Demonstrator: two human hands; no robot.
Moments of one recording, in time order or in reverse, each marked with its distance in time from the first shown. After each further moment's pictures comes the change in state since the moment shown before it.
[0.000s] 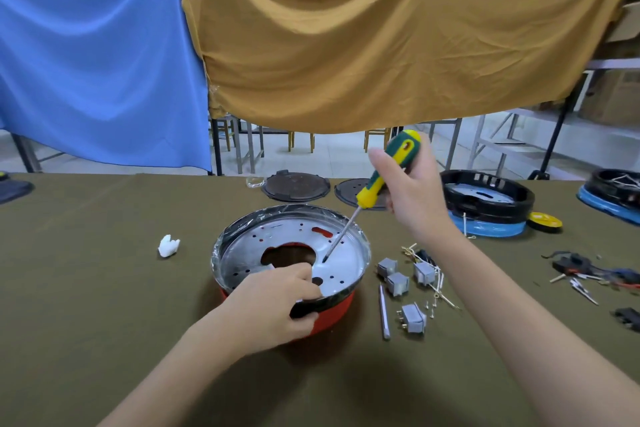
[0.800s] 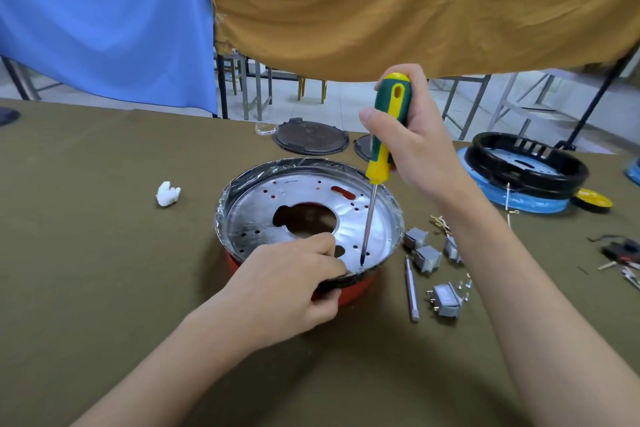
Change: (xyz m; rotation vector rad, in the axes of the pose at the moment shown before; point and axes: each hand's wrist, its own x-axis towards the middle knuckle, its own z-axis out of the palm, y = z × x) left_hand -0.008 0.001 0.008 -0.087 0.102 -0.033; right_hand 0.021 0.023 0.040 -0.093 -0.313 -0.086
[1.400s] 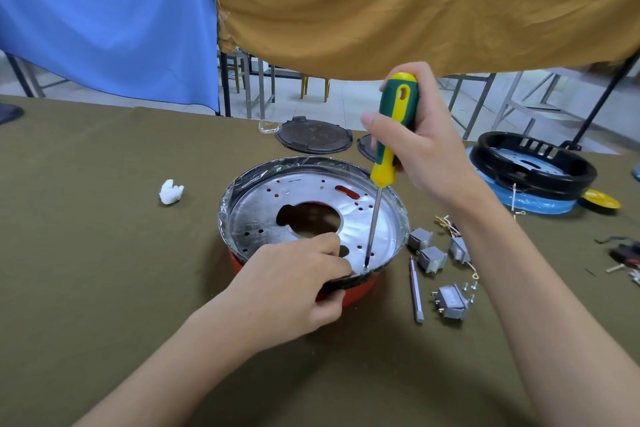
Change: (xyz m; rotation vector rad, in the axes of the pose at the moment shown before) left_hand 0.001 0.001 -0.002 0.006 -0.023 0.002; right_hand -0.002 -0.004 -0.002 0.033 -0.061 0.001
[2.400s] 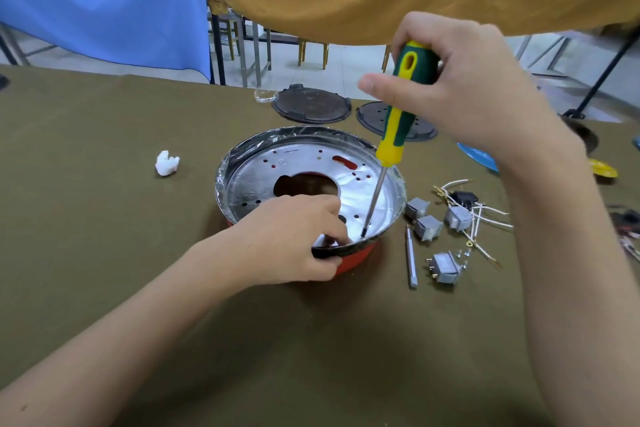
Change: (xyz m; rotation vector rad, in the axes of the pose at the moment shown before) left_hand 0.018 -0.009 -0.014 -0.073 -0.160 0.036; right_hand -0.002 -0.055 -0.023 -0.729 -0.070 -0.006
